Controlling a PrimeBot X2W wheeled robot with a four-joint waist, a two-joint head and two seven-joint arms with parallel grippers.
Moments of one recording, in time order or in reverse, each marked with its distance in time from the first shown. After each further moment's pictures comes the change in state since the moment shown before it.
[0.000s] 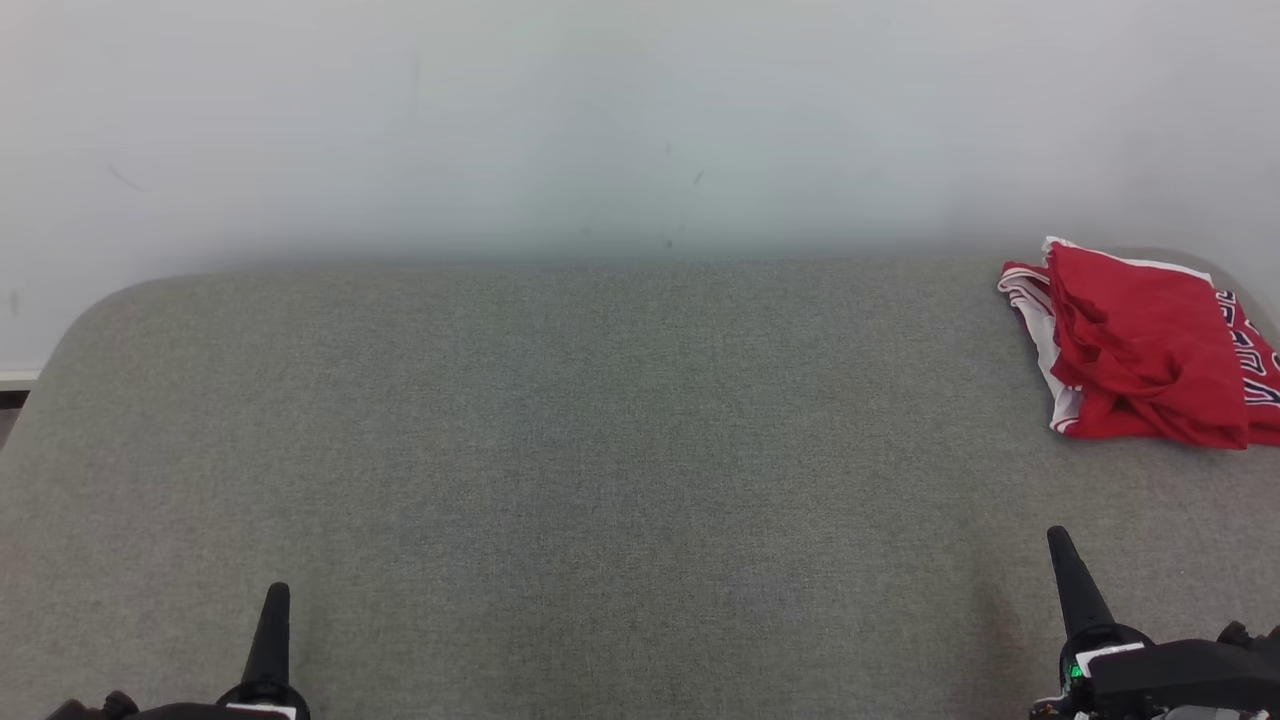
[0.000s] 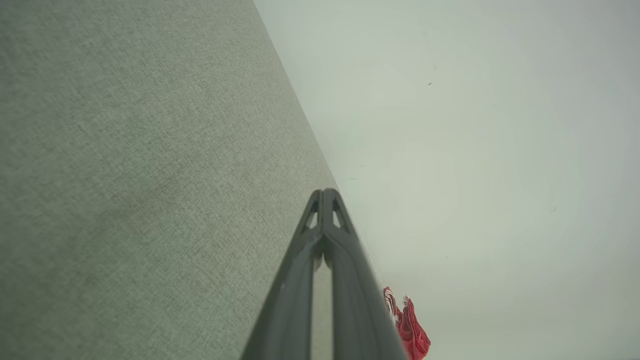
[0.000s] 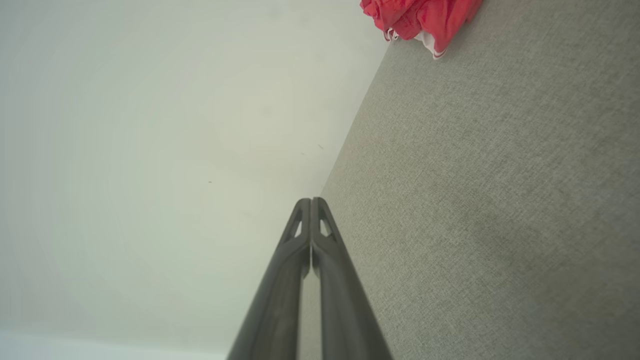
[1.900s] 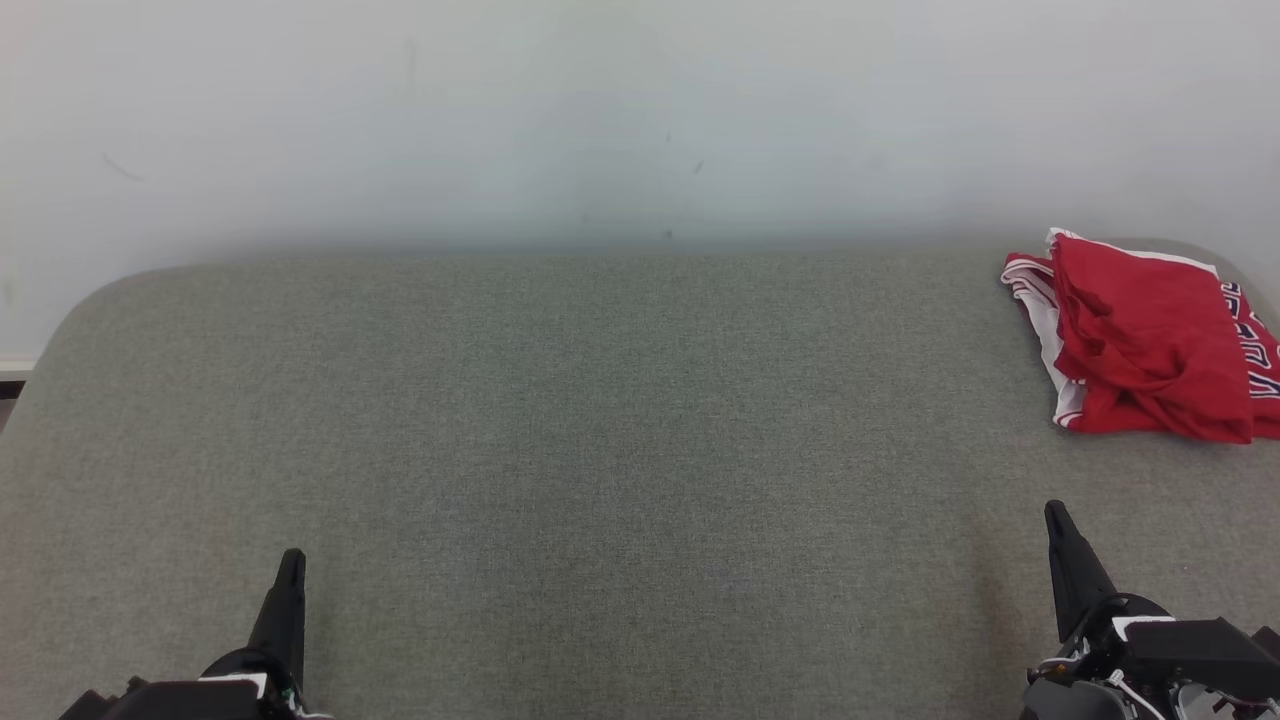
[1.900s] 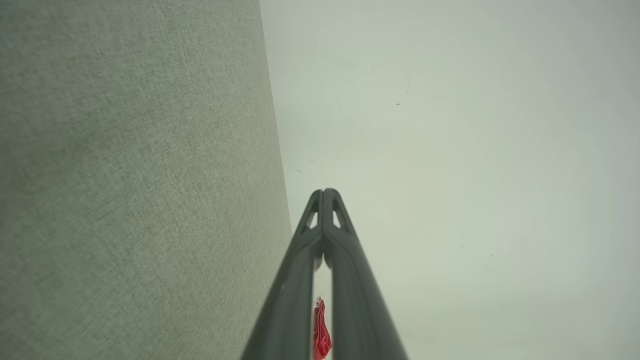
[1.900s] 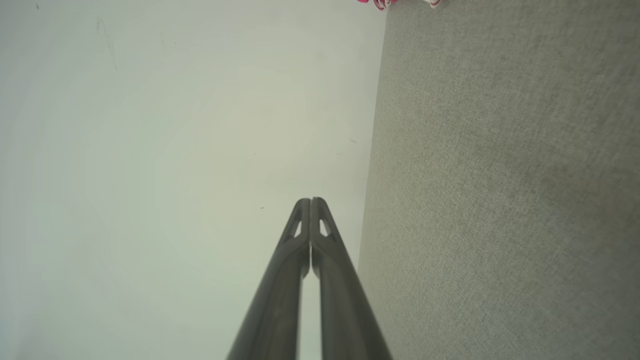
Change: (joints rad) left arm -0.063 -0.041 0.039 0.042 -0.315 -0.034 0.086; right arm -0.063 0.014 -0.022 0.046 0.348 0.000 0.044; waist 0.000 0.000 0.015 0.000
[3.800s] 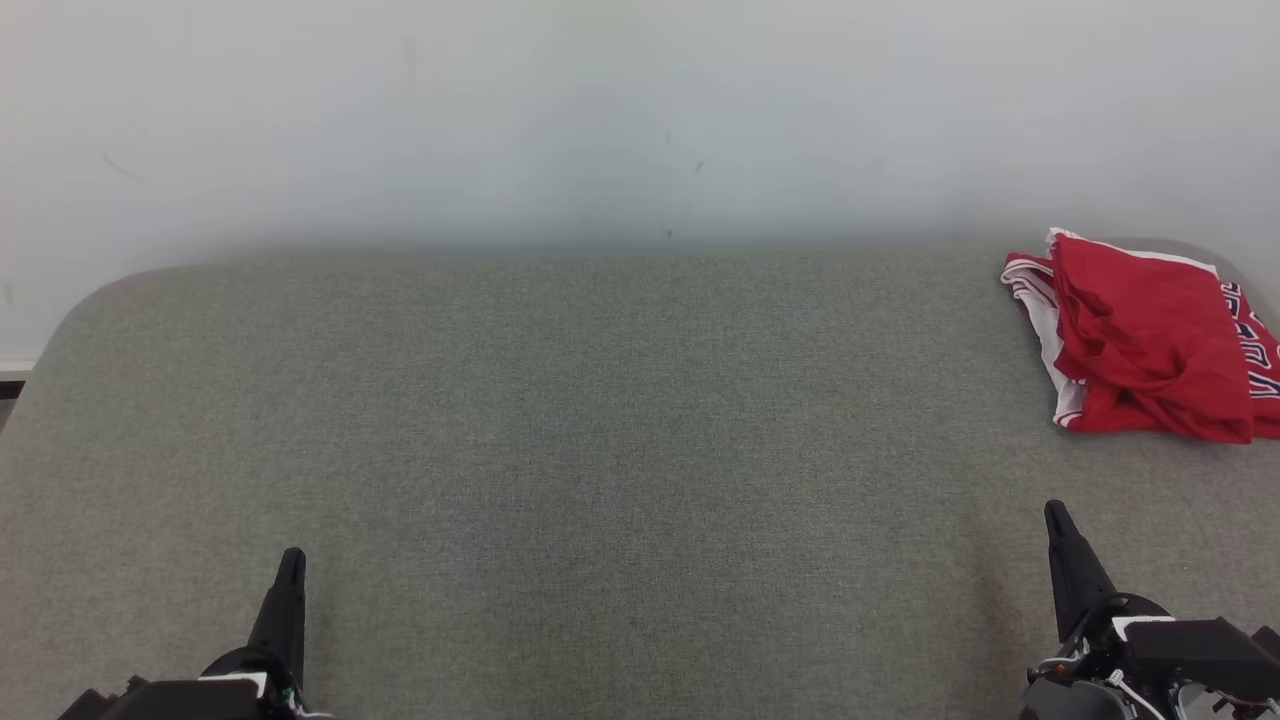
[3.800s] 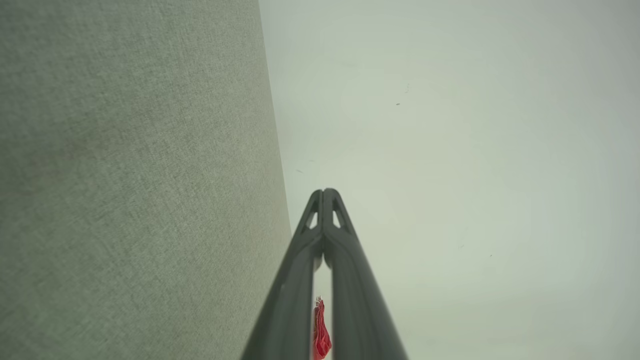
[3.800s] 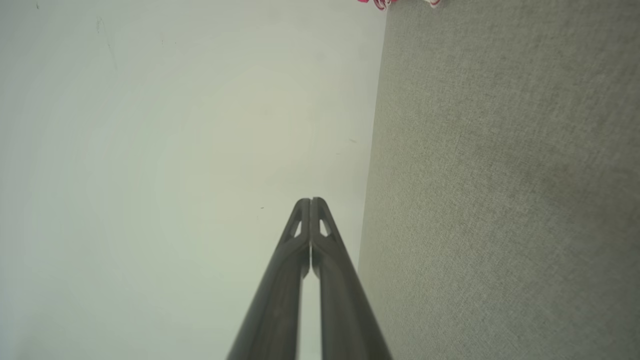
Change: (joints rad) left arm -0.001 0.000 0.000 0.000 0.000 0.000 0.000; right arm 0.000 0.000 0.000 0.000 0.000 0.000 0.000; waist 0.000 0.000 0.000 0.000
